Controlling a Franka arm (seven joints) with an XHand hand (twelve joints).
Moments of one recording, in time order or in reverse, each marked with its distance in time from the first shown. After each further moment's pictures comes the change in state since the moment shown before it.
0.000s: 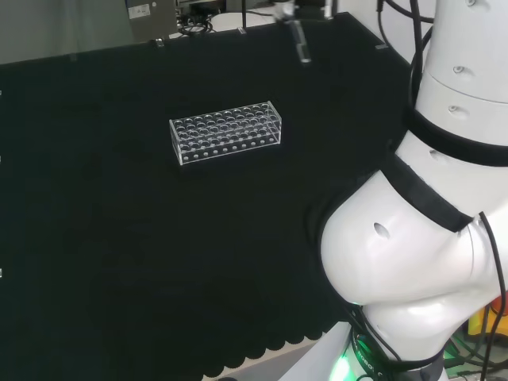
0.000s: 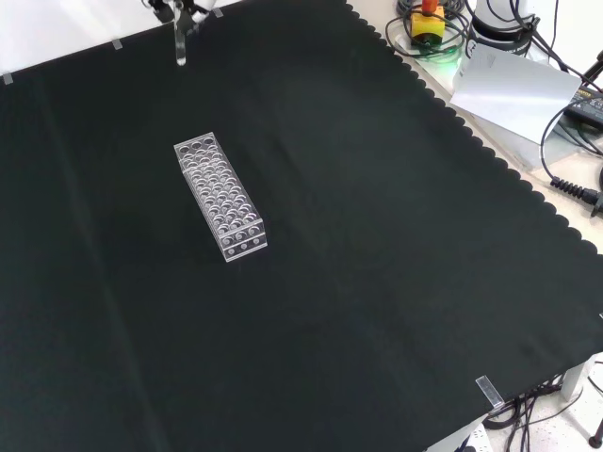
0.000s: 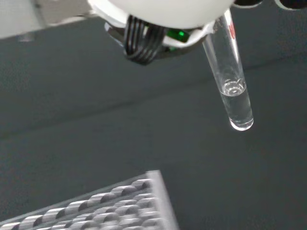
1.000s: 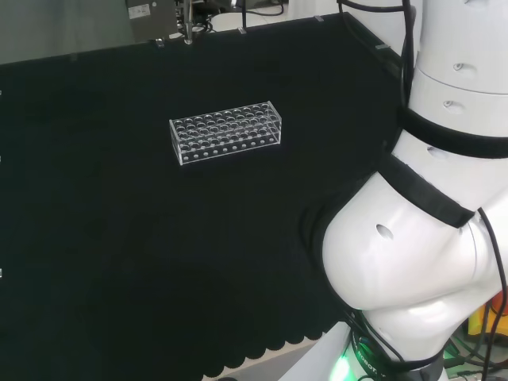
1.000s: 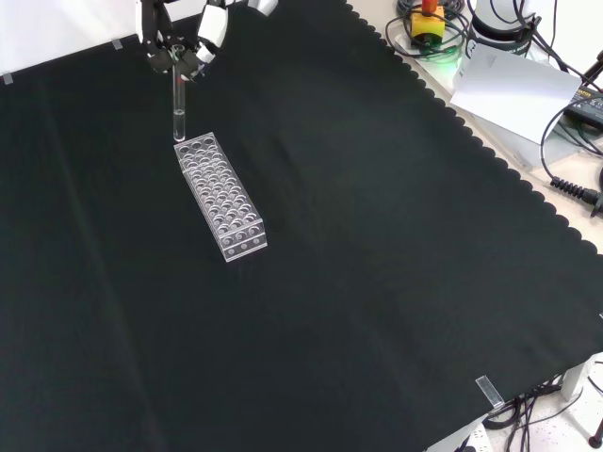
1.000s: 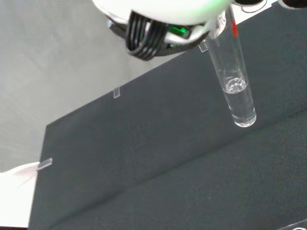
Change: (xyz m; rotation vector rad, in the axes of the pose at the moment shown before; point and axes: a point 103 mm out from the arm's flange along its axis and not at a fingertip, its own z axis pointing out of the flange) arm 0.191 -0.030 -0.035 0.031 0.429 -0.242
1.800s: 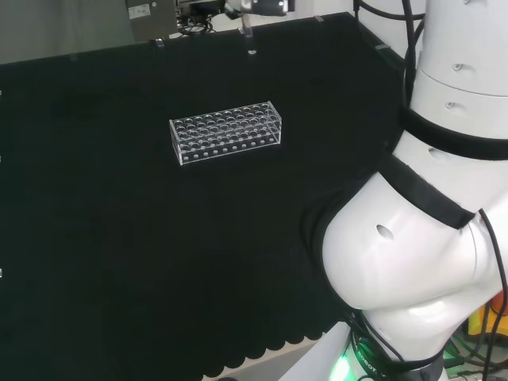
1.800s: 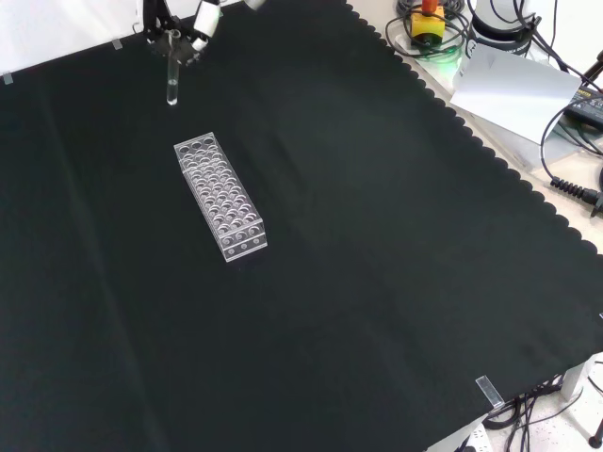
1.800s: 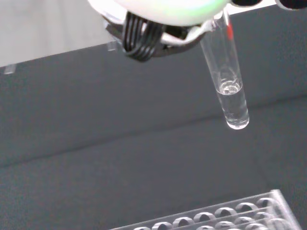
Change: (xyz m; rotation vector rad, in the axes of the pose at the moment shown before) arm -0.085 0.002 -0.011 -0.019 -0.322 0.024
